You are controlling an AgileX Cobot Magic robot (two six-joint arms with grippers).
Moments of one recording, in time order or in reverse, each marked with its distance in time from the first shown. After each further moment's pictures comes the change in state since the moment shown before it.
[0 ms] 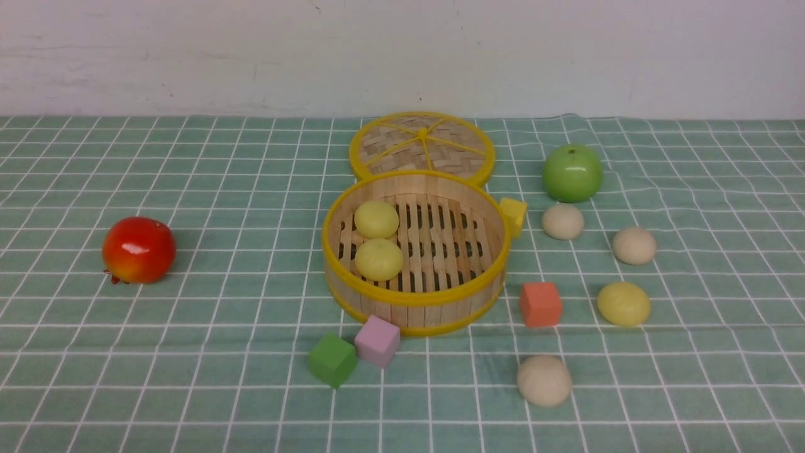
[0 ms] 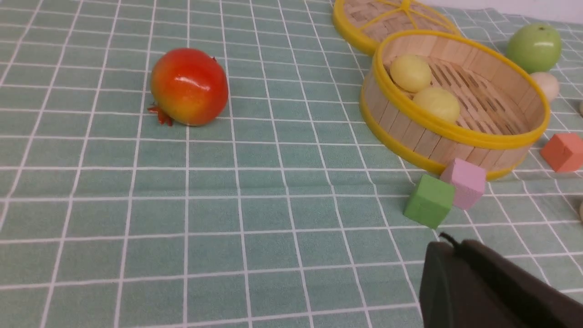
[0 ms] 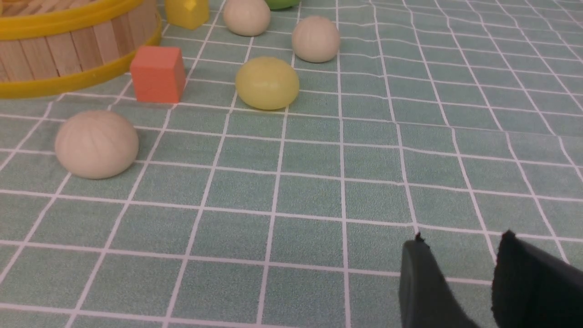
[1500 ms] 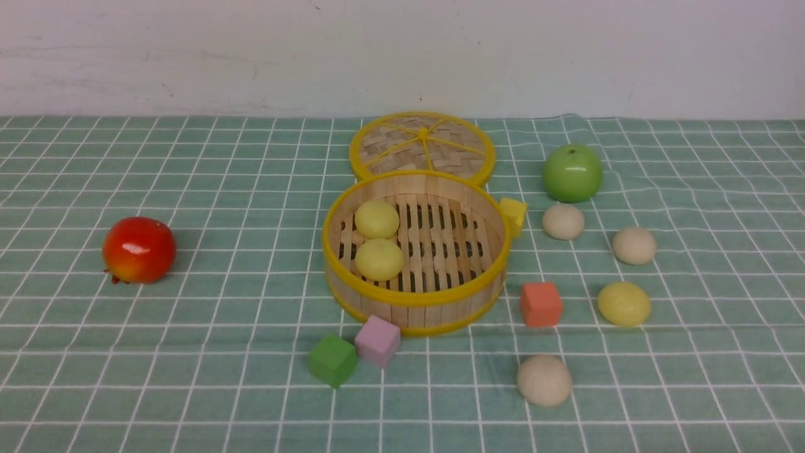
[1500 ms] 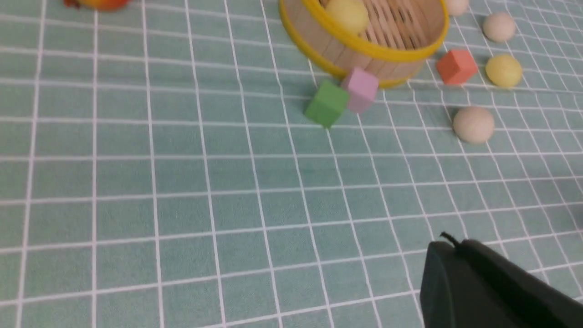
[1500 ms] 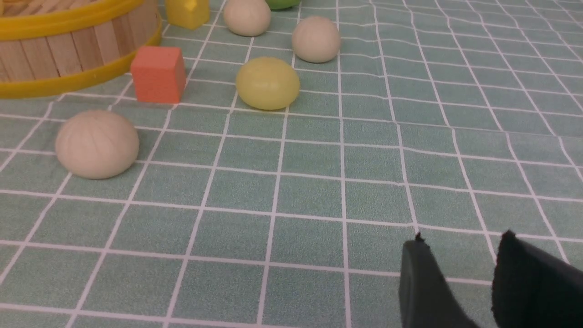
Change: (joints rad) right arm 0.000 0.000 0.000 0.000 0.000 0.000; left arm 0.000 0.091 -0.347 -0.232 0.473 0.002
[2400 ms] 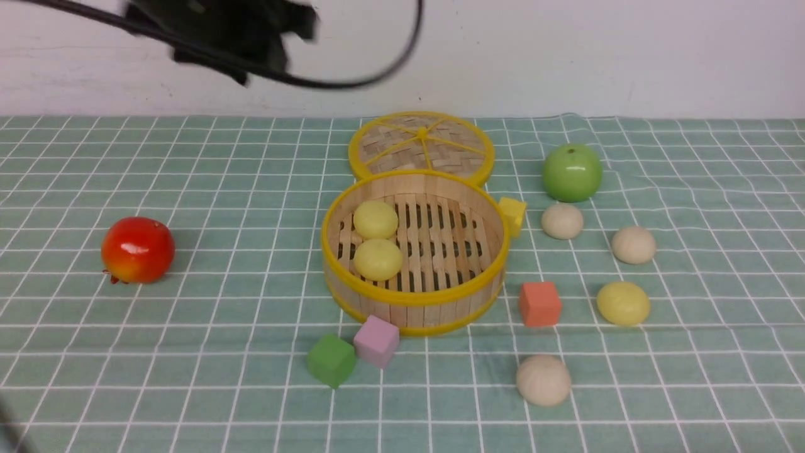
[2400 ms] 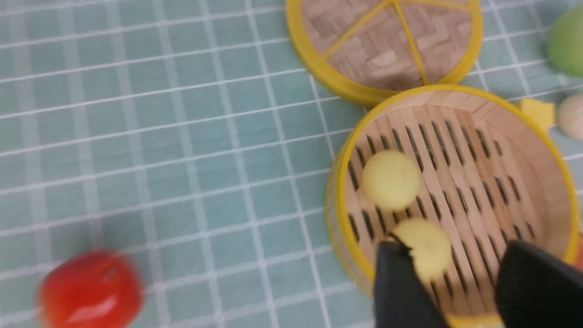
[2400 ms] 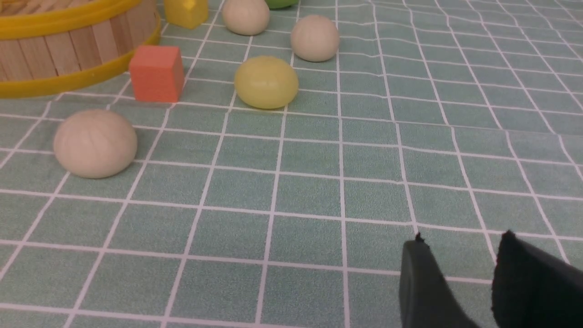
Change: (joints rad) right arm 0.000 0.000 0.000 0.000 0.000 0.000; left arm -0.014 1.376 -1.157 0.148 -0.007 0.153
